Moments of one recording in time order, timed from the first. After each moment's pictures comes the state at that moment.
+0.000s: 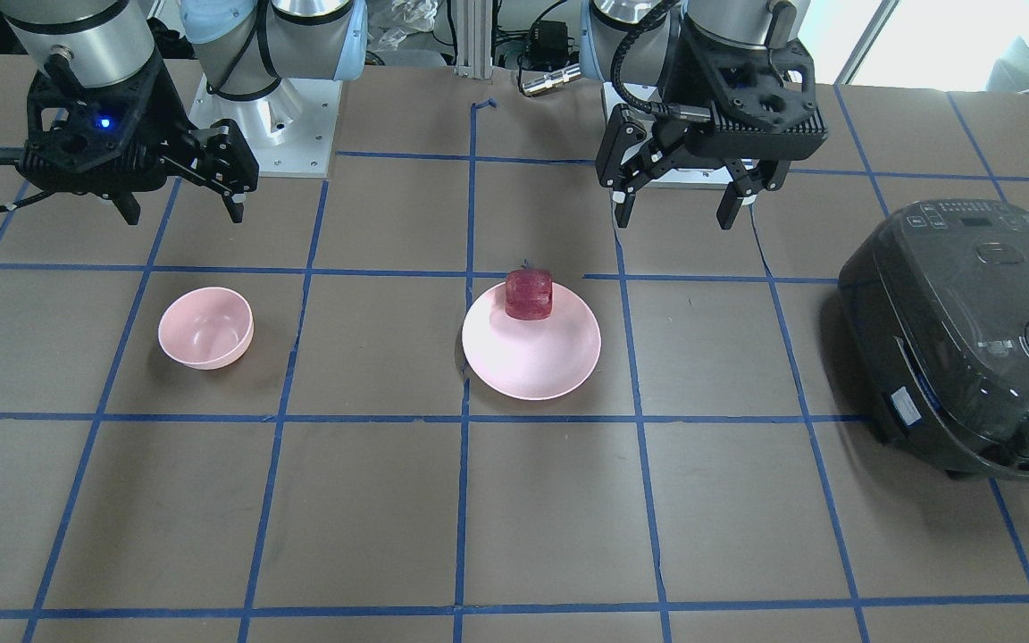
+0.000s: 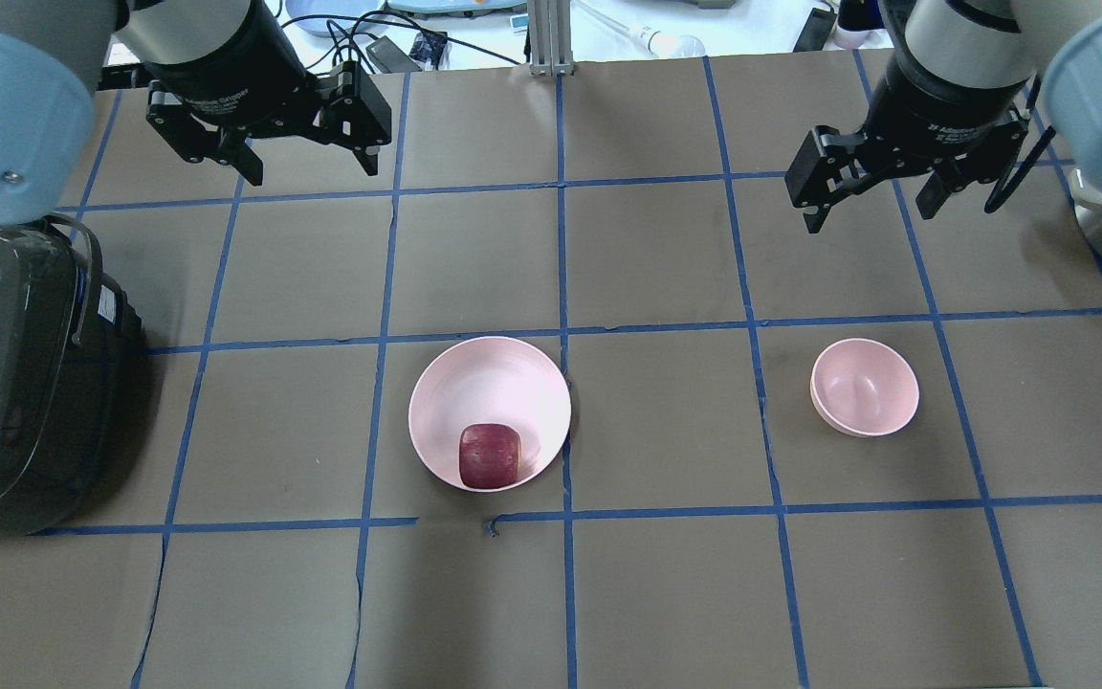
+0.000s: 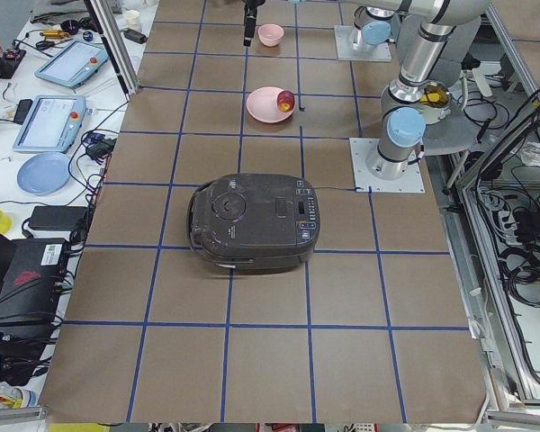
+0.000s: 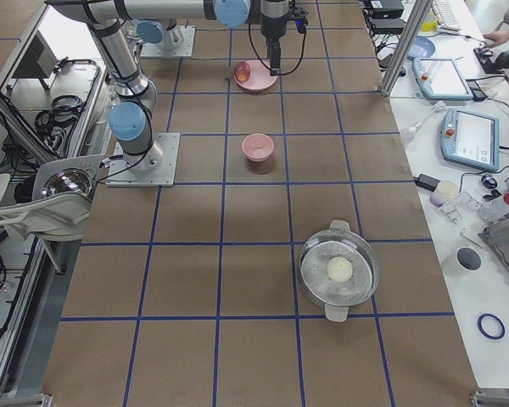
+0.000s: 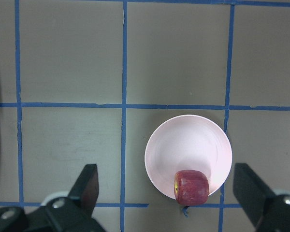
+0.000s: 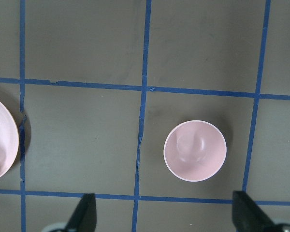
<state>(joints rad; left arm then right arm) -1.69 -1.57 -1.49 -1.47 1.57 -0.15 1.55 -1.61 1.59 -1.58 -1.60 -0.09</state>
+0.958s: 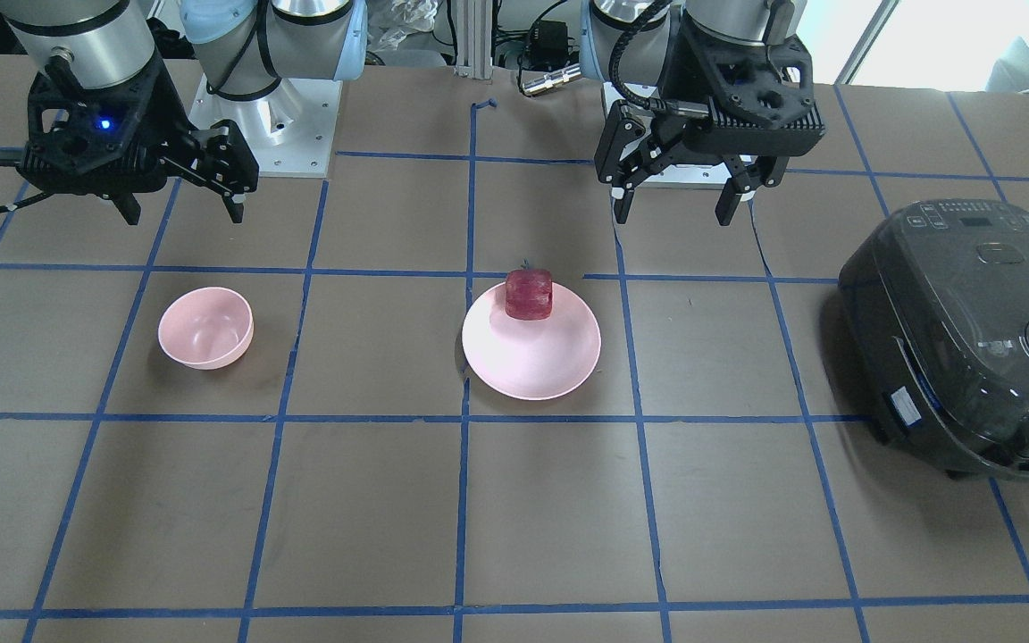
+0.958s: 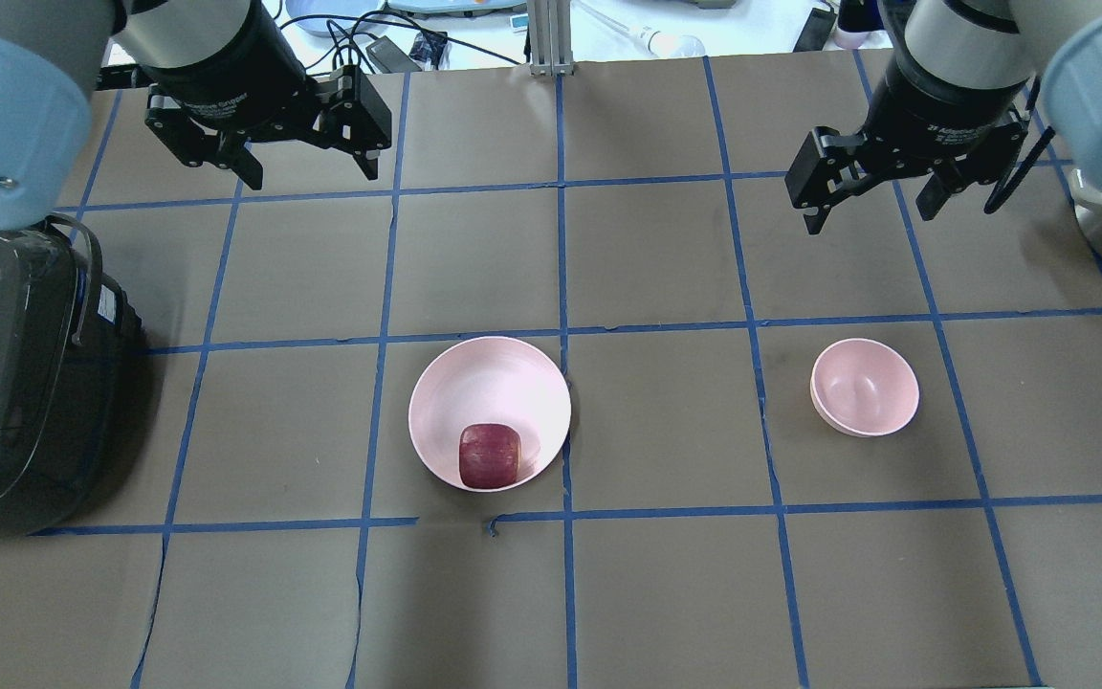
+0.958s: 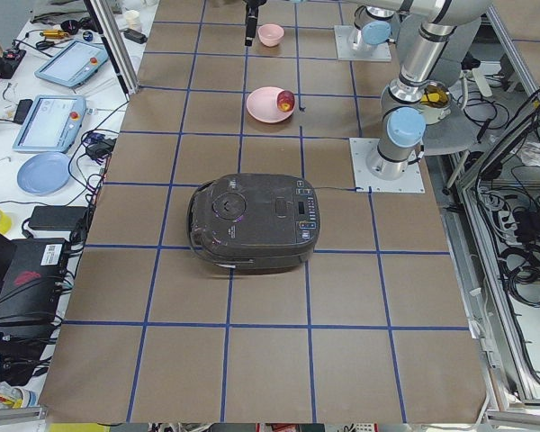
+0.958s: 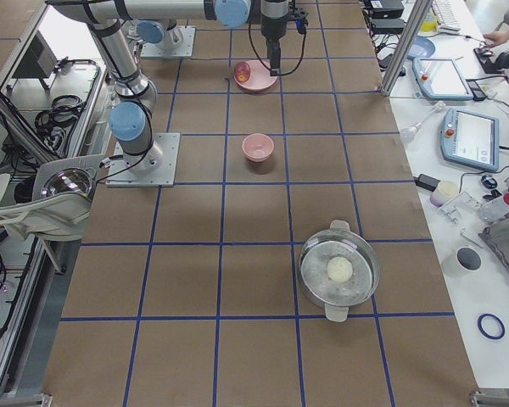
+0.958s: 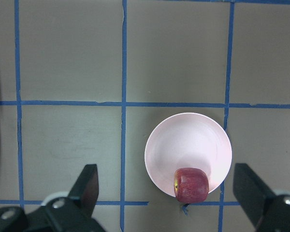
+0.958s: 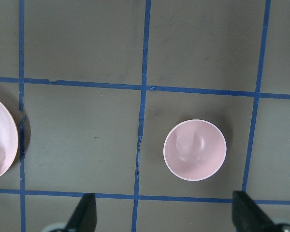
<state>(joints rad) -1.69 -1.56 -1.50 -1.48 1.57 -0.15 1.55 -1.61 1.59 -1.58 -1.60 -0.09</state>
